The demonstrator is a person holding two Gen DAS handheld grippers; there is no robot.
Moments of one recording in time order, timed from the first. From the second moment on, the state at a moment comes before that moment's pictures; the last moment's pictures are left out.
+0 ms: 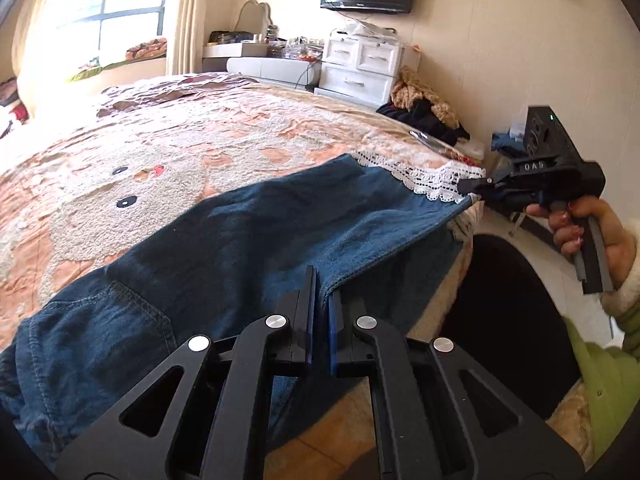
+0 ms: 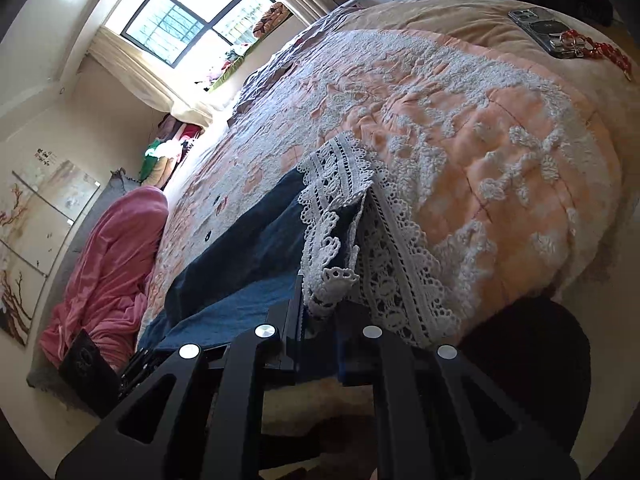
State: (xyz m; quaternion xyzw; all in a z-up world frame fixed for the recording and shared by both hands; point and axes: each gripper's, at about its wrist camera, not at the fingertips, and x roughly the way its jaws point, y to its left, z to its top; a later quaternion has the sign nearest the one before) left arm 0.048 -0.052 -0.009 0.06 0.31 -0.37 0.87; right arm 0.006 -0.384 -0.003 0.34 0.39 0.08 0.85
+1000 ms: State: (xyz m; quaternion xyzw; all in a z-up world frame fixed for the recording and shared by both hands) left arm 0.020 -0.086 -0.038 0.13 0.35 -0.35 0.86; right arm 0.012 -0.337 0.011 0.16 0.39 0.10 0.90
